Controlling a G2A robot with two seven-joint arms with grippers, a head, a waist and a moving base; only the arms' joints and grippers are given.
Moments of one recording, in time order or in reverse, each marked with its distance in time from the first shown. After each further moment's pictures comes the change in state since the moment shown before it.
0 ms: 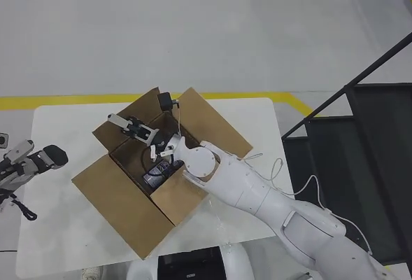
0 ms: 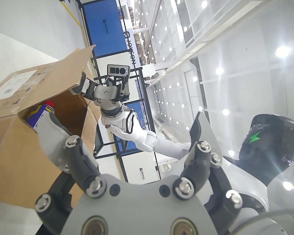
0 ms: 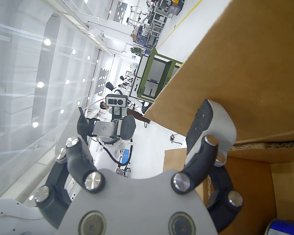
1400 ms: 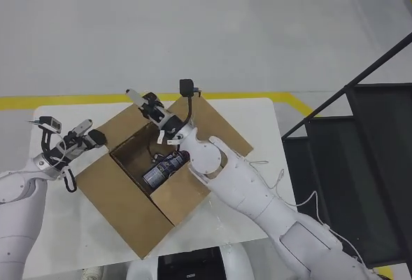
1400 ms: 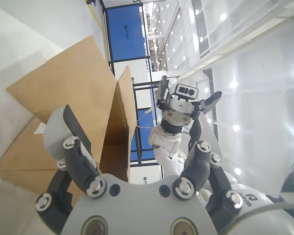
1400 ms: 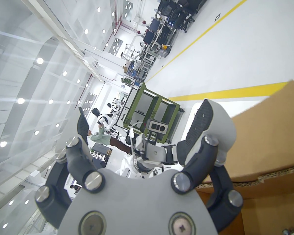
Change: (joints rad) left arm -0.427 -0.054 0.467 0.600 0.174 -0.197 0.131; right arm -0.172 -0.021 0.280 -0.173 -0.333 0.106 -0.106
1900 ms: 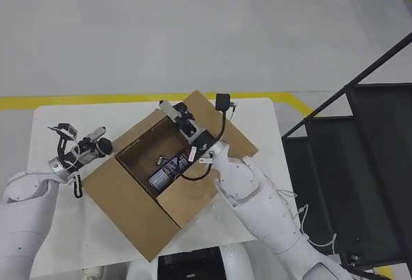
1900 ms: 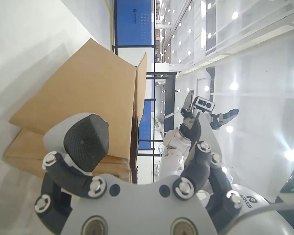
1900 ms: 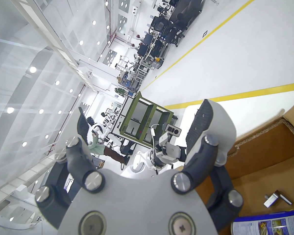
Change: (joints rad) left arm -0.044 -0.020 0.065 0.094 -0.038 -0.008 -0.014; right arm -0.309 0.071 0.198 -0.385 -0.105 0.110 0.114
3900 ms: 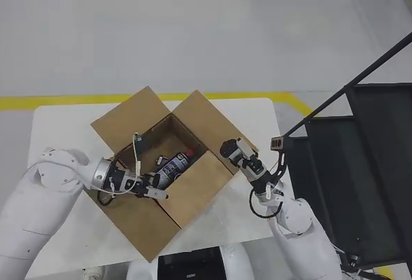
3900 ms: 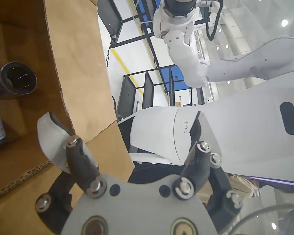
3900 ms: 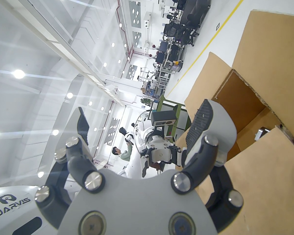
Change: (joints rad) left arm -0.069 0.102 0.341 -0.554 0.181 0.082 -0.441; right arm -0.475 0.107 0.367 -0.207 0.381 -0.268 0.306
